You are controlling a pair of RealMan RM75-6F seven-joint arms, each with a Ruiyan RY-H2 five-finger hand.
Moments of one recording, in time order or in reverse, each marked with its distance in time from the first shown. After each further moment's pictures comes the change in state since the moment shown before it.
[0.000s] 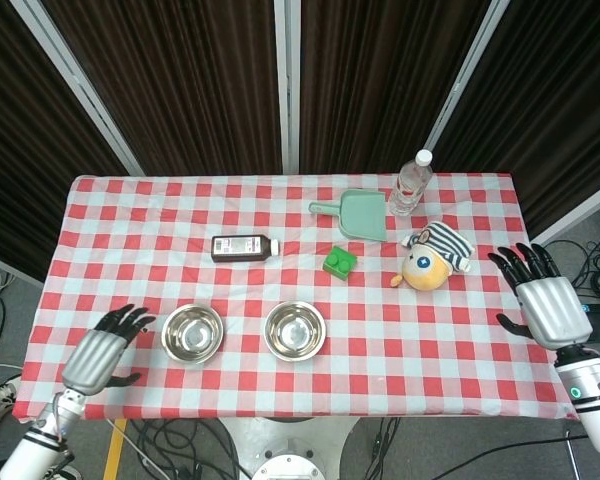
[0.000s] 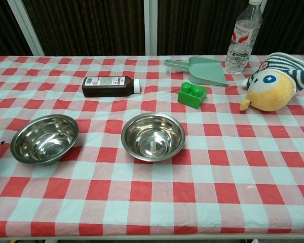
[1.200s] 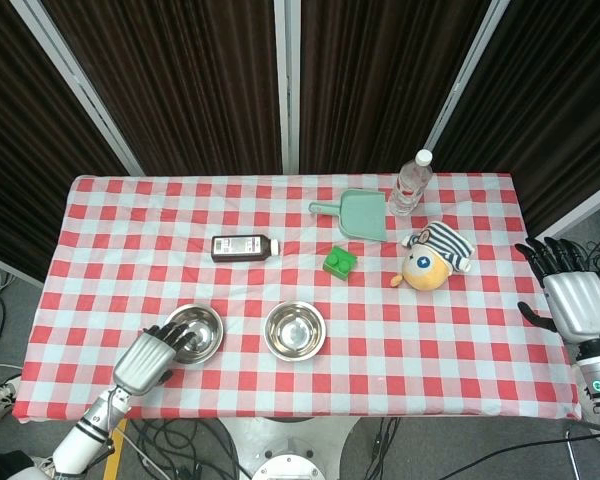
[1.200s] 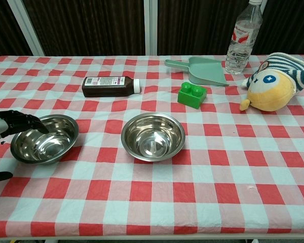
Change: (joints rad) left arm -0.066 -0.273 0.033 0.316 0.116 0.034 0.175; right arm -0.043 0.015 0.061 0.065 0.036 -0.045 0.097
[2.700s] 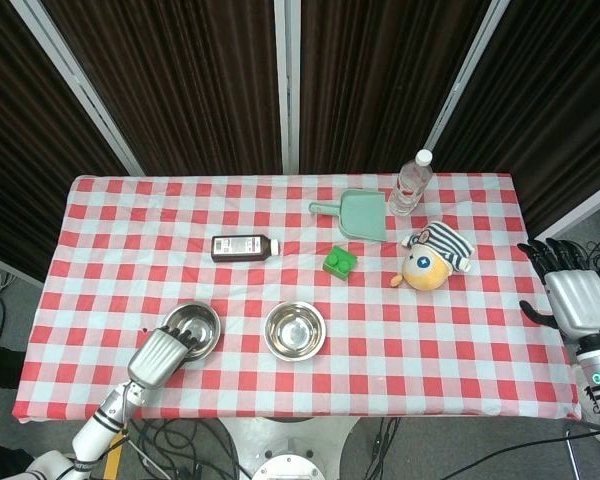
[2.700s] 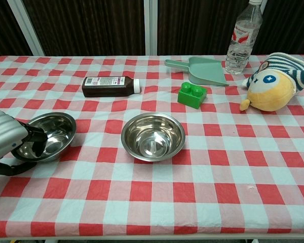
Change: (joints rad) left arm -0.030 -0.225 0.022 0.398 0.060 0.117 -0.131; right arm 0.006 -0.015 0.023 0.040 0.032 -0.076 0.030
